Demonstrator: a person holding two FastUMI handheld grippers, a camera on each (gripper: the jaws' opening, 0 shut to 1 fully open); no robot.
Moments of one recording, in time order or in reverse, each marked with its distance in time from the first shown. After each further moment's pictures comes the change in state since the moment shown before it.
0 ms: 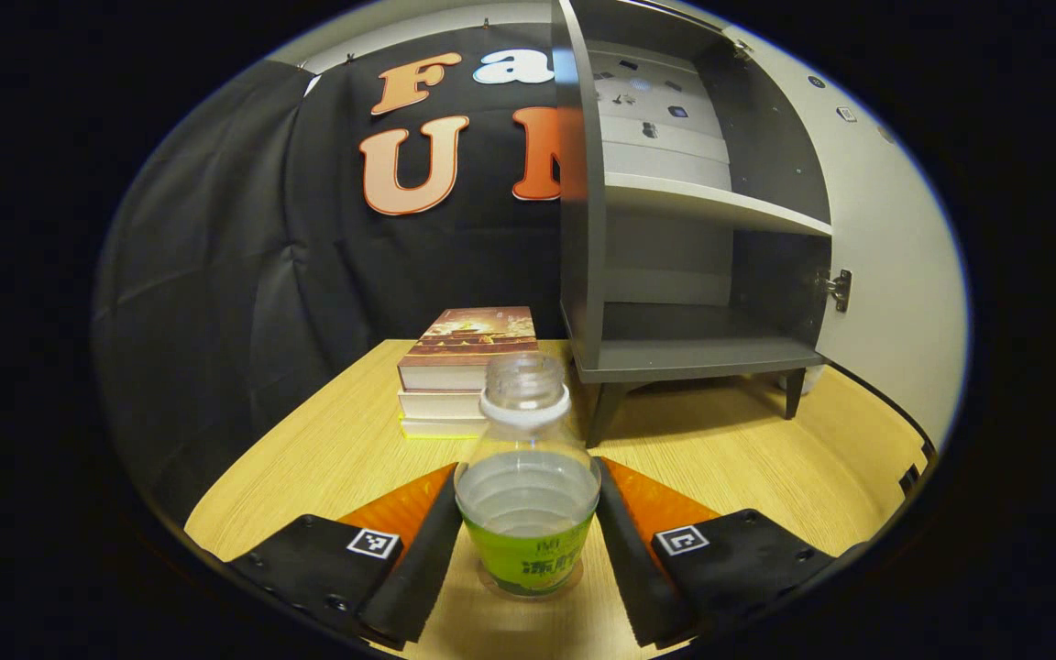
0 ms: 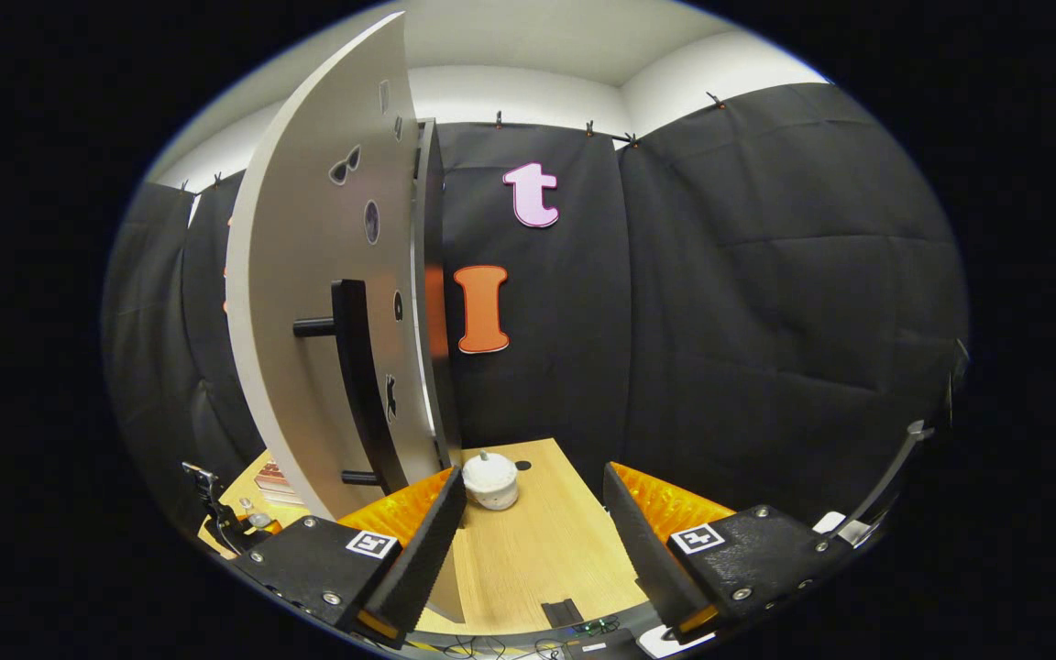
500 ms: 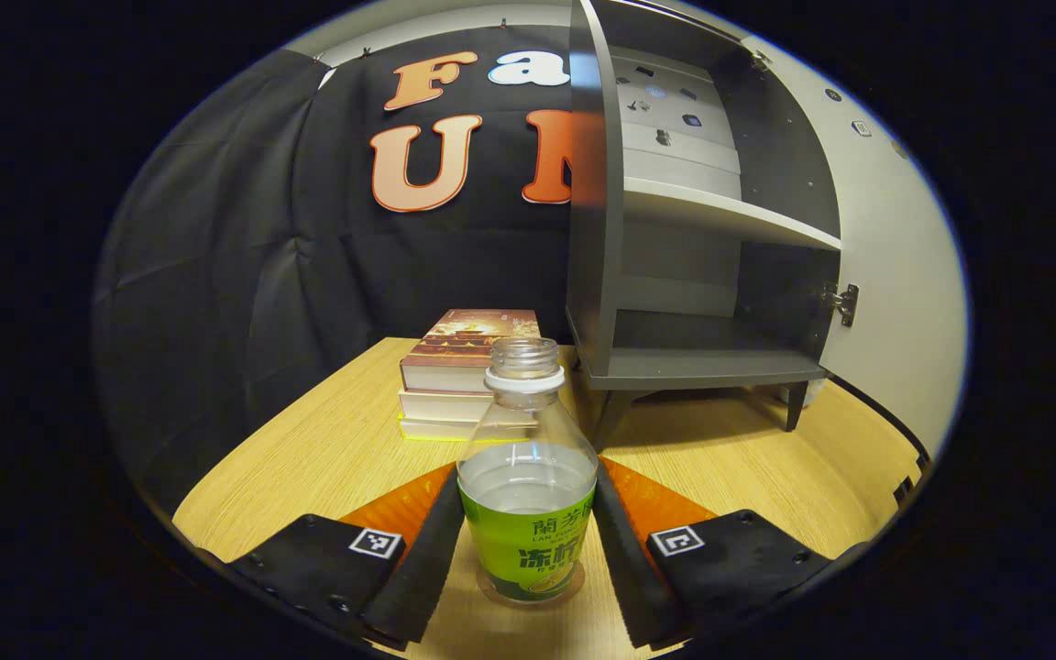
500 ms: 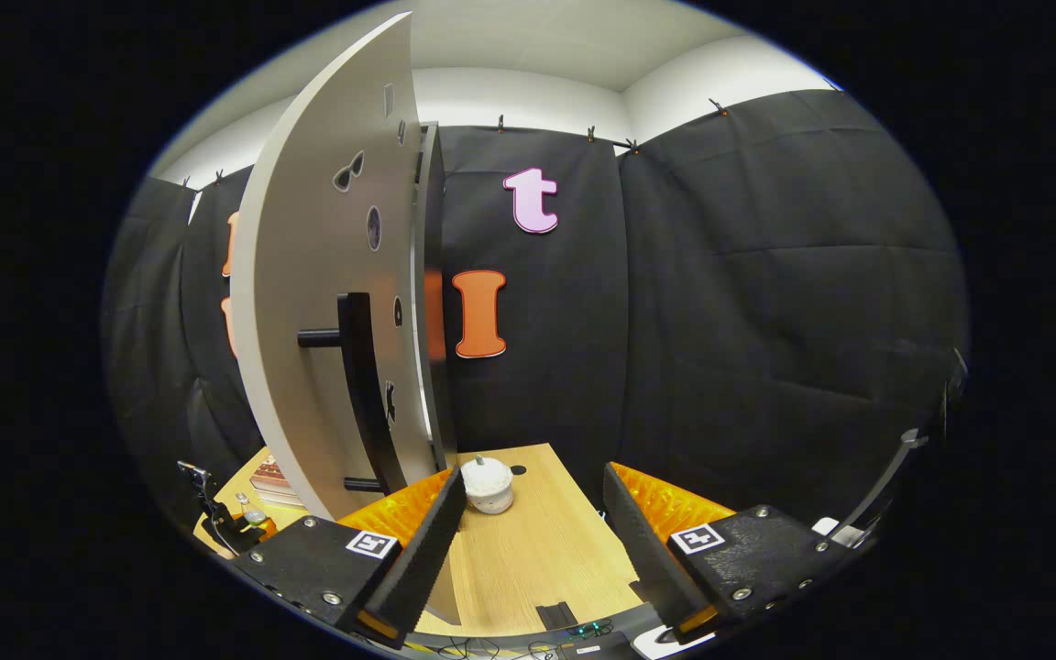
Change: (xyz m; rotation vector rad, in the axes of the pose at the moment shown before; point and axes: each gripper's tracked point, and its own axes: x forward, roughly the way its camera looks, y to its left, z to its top) left arm 0.008 0.006 -0.001 -0.041 -0.017 -0.003; right arm 0.001 0.001 0.006 -0.017 -0.017 -0.013
